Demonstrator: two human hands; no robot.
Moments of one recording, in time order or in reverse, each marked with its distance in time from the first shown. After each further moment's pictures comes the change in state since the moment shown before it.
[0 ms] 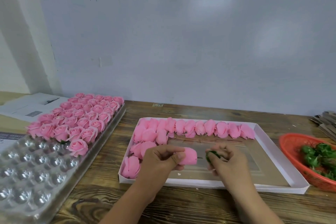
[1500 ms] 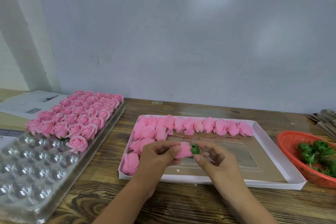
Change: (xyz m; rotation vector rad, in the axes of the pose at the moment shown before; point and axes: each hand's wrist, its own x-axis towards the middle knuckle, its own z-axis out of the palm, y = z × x) left_hand 0.001 -0.001 -0.002 -0.092 0.036 -0.058; right_hand -0.019 -0.002 0.010 0.180 -0.237 -0.185
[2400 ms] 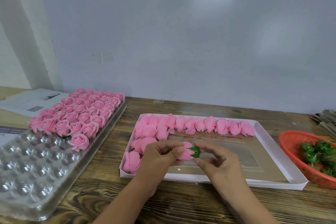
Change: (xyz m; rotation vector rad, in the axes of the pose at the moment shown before) left_hand -0.003 0.003 0.002 0.037 -0.041 0.030; right_hand -0.004 -0.003 0.000 -0.085 -0.018 -0.006
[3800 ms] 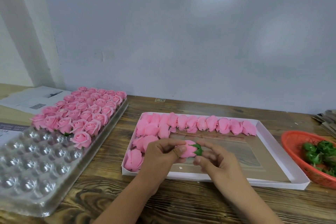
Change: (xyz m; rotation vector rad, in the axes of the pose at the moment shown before) left_hand 0.003 -0.006 -0.001 0.050 0.015 0.020; right_hand 0.000 0.000 -0.003 -0.060 -0.130 0.059
